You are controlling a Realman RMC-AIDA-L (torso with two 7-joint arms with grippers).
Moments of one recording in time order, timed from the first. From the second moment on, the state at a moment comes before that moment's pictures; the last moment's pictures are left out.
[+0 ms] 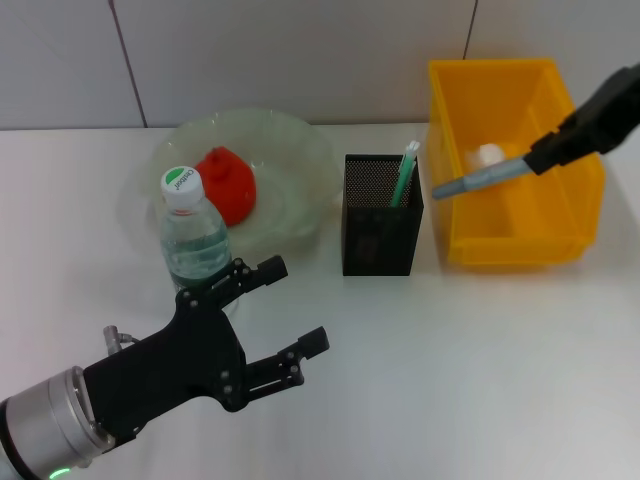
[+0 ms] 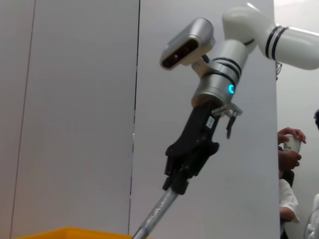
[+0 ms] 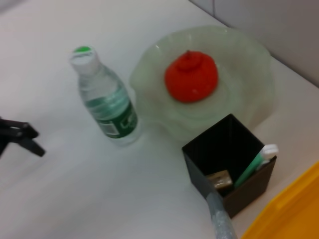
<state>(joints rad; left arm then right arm) -0.44 -2.02 2.00 0.12 0.36 1.67 -0.57 1.03 1.91 -0.69 -1.14 -2.65 -1.97 2.21</state>
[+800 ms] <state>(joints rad) -0.42 -2.05 1.98 0.12 0.36 1.67 -0.55 1.13 1.97 -0.95 -1.02 -2.72 -1.72 2.33</state>
